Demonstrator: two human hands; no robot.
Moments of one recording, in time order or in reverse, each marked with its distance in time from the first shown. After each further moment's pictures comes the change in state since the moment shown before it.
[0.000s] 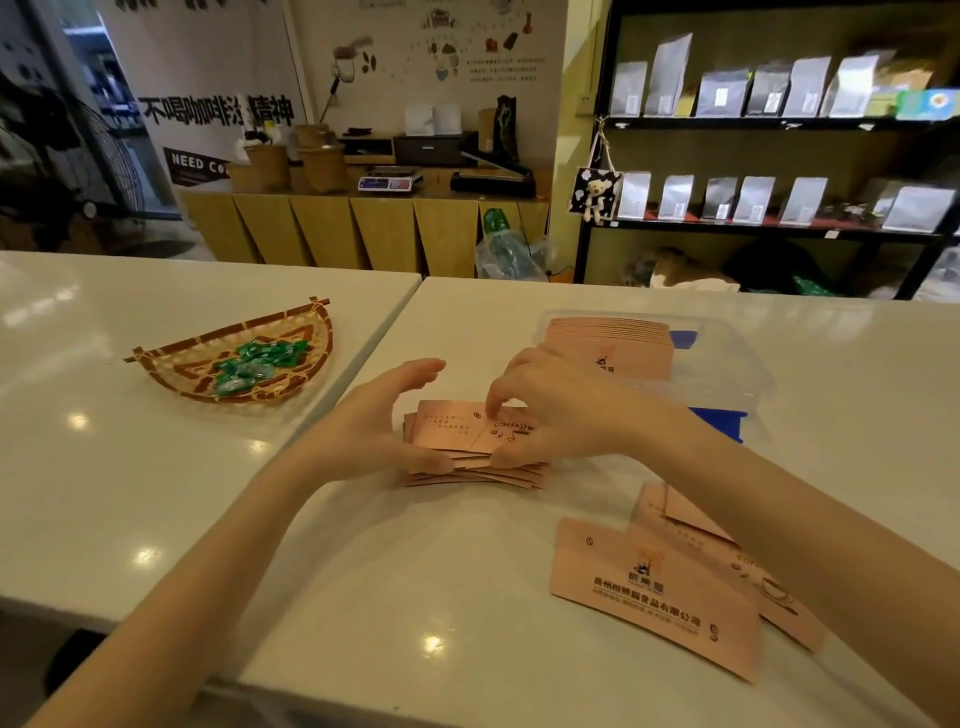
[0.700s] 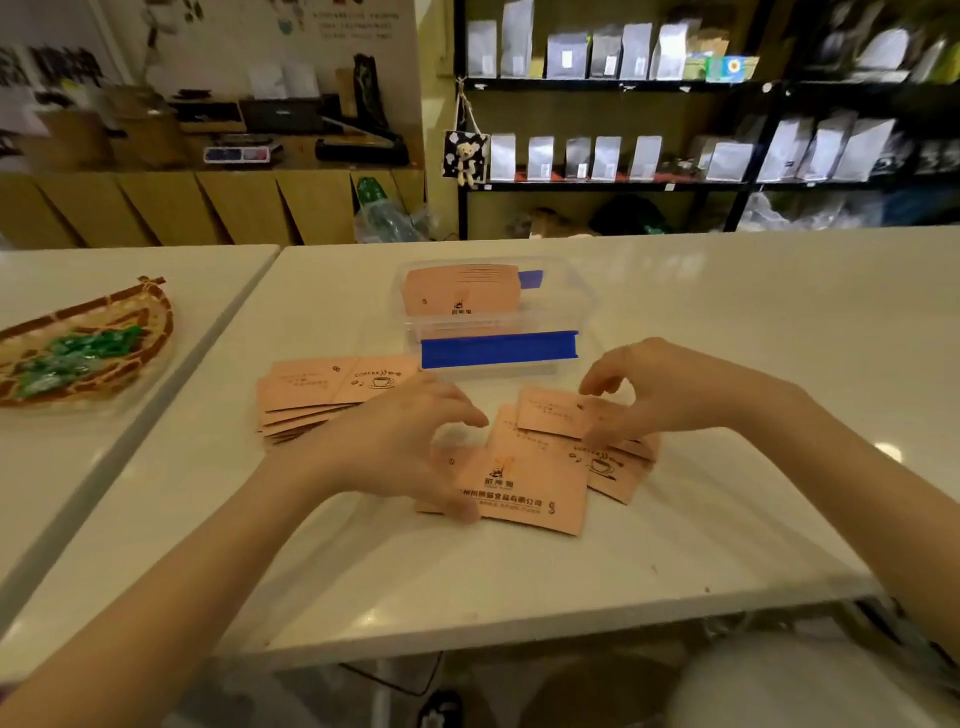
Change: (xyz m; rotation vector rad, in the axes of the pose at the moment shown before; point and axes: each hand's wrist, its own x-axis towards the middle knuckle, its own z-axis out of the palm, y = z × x) left_hand -0.012 0.100 0.071 0.397 -0.381 0.409; right_hand -0.168 0.056 0.001 0.250 -0.163 0.585
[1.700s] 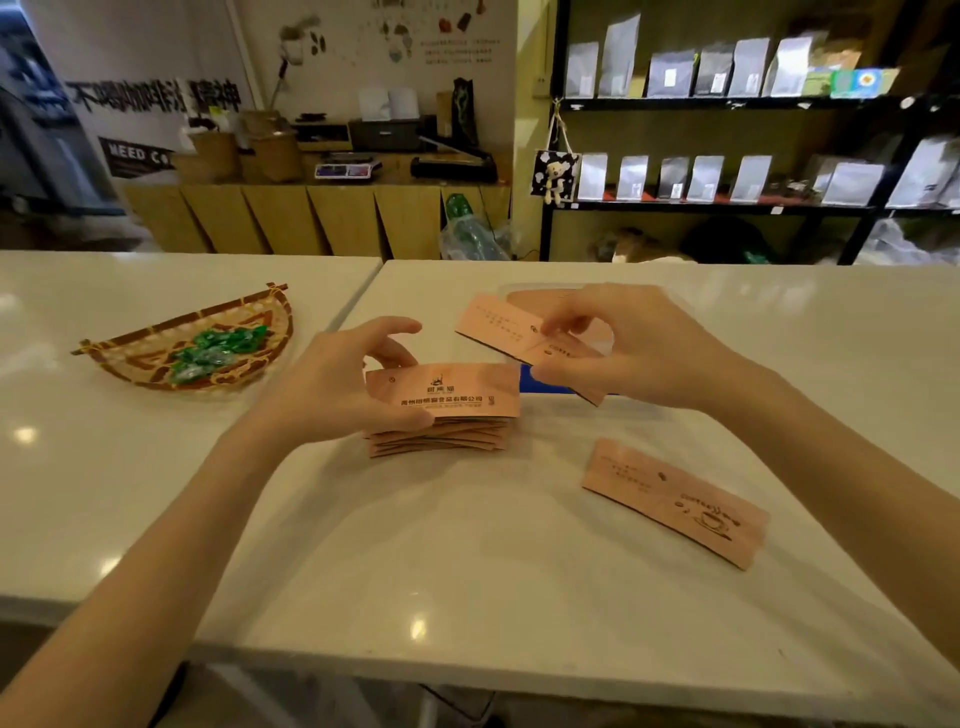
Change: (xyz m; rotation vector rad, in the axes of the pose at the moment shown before) left_hand -0.054 -0.085 -0.036 -0.247 0.478 -0.316; right_hand 0.052 -0.084 -0.023 0.191 0.428 -0.382
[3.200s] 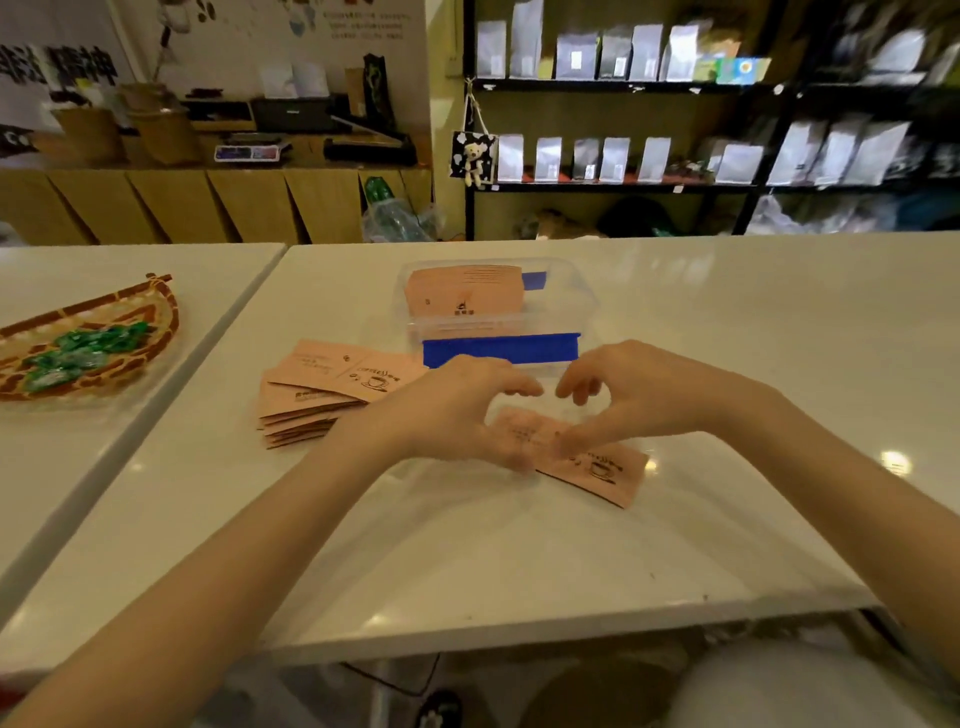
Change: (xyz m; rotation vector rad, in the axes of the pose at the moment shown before) left_hand 0.024 0.106 0.087 0.113 -0.403 0.348; right_hand -0.071 0.041 -0.016 -0.175 -0.443 0.320
